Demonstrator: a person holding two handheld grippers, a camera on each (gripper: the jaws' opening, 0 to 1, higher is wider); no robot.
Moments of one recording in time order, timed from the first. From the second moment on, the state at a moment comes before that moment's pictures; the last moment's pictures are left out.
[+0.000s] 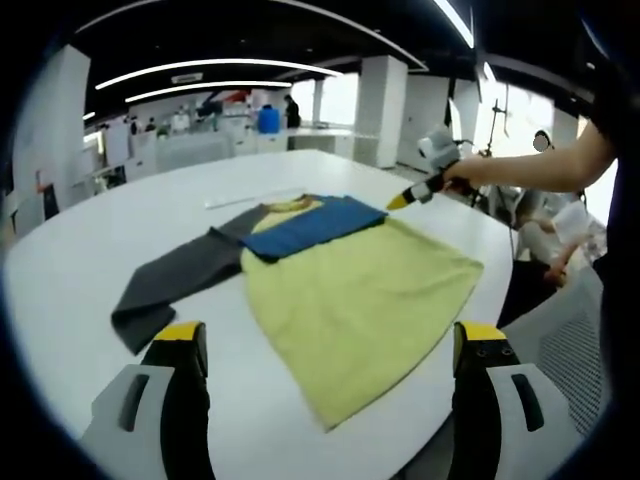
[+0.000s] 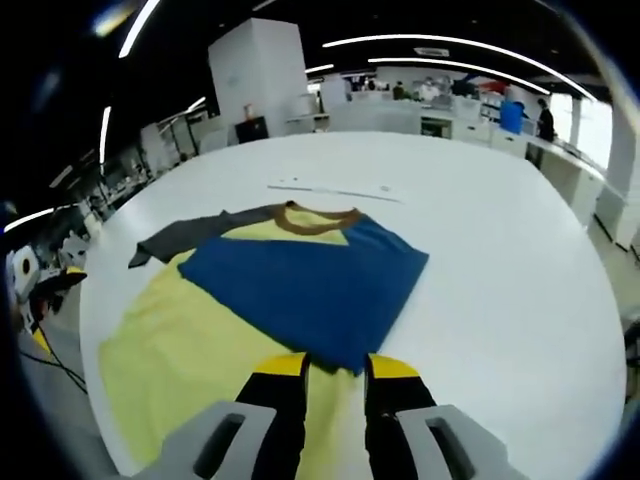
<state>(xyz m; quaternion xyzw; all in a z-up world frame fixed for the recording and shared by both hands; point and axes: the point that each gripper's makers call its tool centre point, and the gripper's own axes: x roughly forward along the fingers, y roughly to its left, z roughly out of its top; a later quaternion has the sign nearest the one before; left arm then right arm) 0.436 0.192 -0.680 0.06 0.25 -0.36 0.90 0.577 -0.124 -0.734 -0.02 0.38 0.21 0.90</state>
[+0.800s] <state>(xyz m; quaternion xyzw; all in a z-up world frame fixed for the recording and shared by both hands) 0.434 0.195 -0.682 0.06 0.26 -0.36 0.90 0.580 -0.135 -0.759 0.00 0.39 0.19 0.90</state>
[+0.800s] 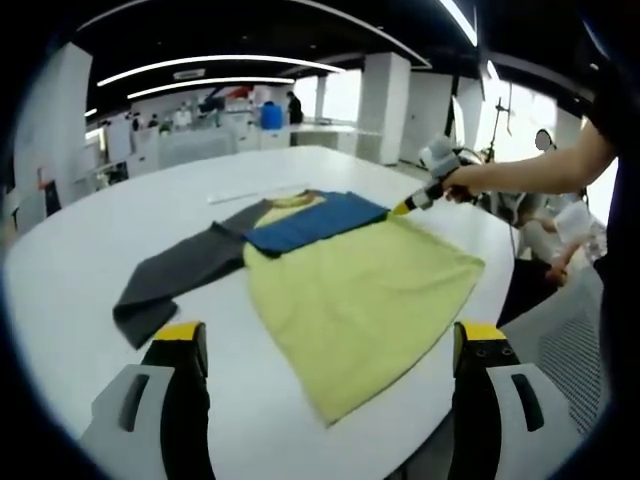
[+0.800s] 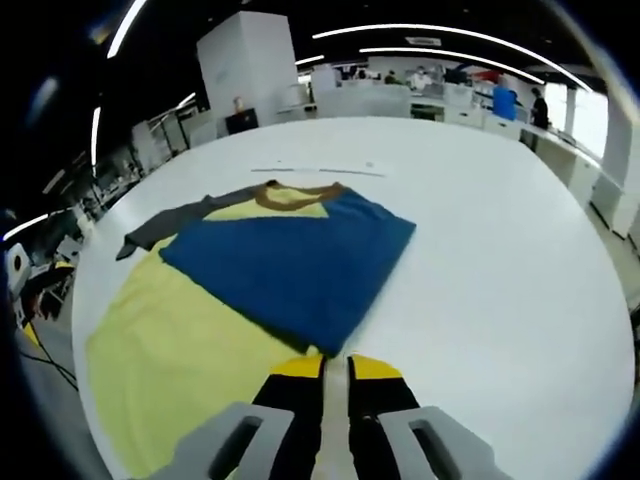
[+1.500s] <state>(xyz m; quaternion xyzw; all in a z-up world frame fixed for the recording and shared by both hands) 0.436 0.198 -0.683 0.05 0.26 -0.35 0.90 0.584 -0.145 -0.765 -0.05 0.39 0.18 0.90</state>
